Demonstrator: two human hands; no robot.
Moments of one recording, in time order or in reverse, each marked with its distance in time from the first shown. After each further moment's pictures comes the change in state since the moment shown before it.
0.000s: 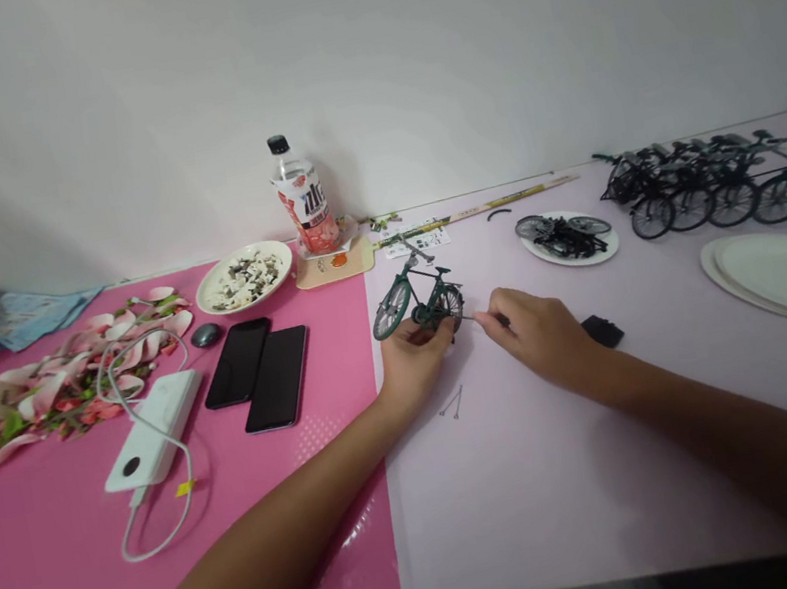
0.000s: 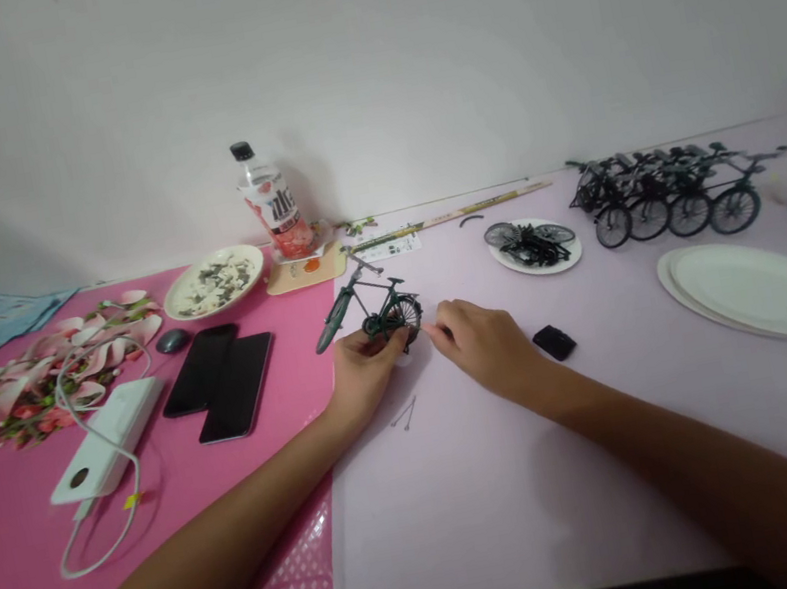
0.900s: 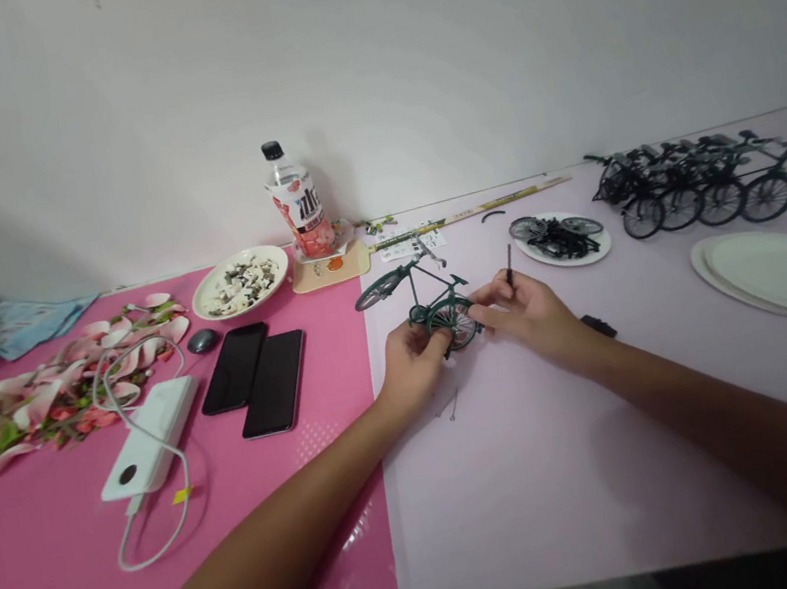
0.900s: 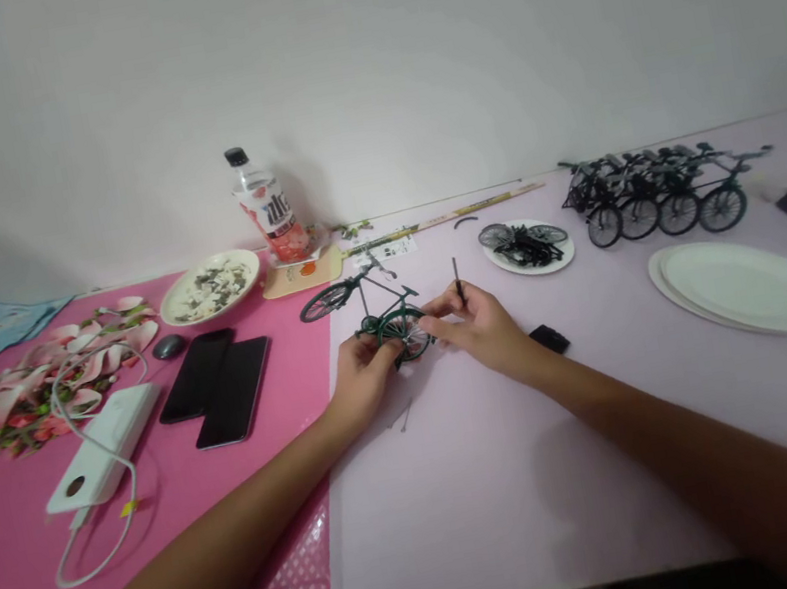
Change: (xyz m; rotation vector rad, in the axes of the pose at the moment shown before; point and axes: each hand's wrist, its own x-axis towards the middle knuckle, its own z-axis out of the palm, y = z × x) left_hand 0.003 -0.008 0.001 -0.122 -0.196 0.011; right_hand 0.011 0.005 0.006 1.155 -0.044 0.669
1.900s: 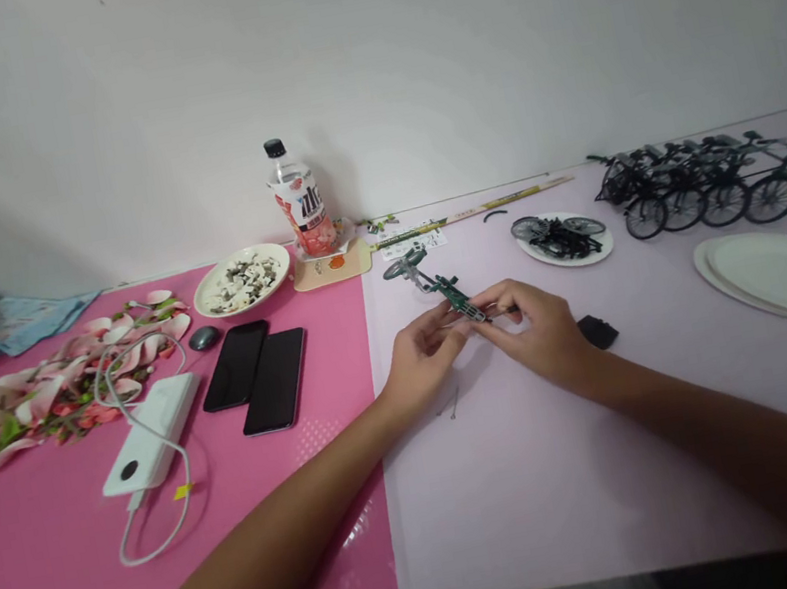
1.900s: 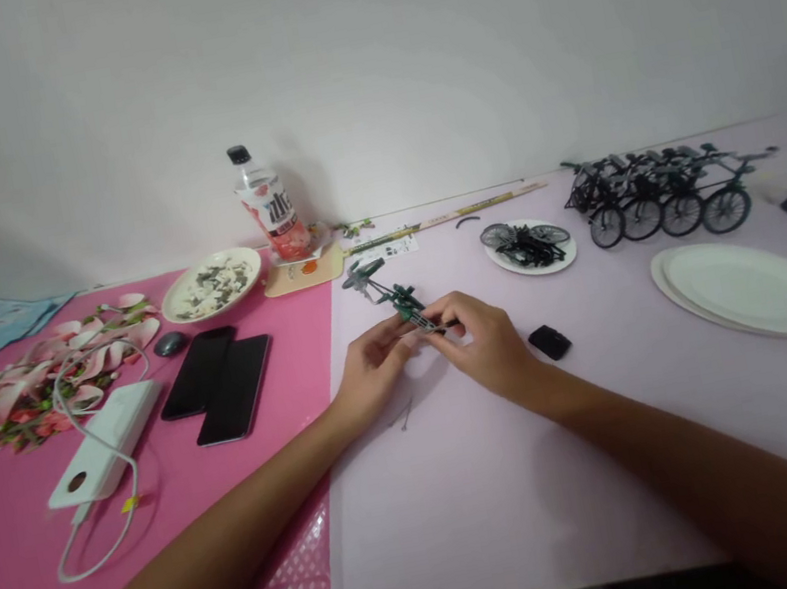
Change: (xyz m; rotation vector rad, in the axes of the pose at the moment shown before) left_hand -0.004 0.009 0.002 -0.047 -0.157 -0.008; right_hand -0.015 0.001 0.004 -0.720 0.147 -0.703
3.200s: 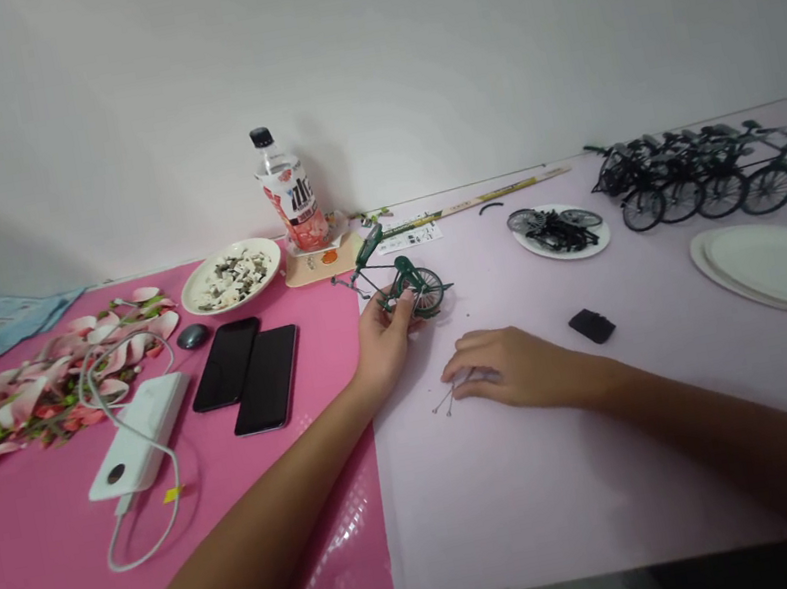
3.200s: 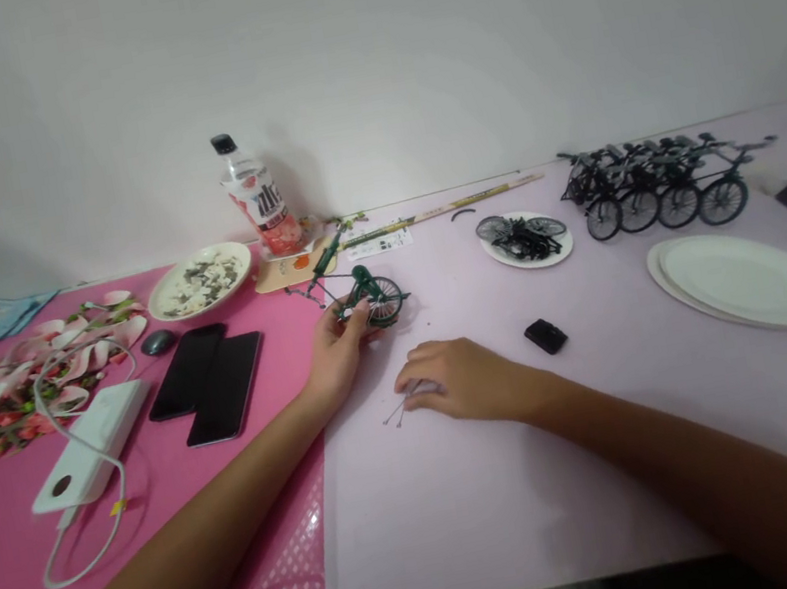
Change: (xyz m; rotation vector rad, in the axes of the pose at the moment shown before) left_hand 0.024 -0.008 -0.028 0.021 0.309 -0.005; right_hand -0.008 -0.010 -0.002 0.093 -0.737 -0.102
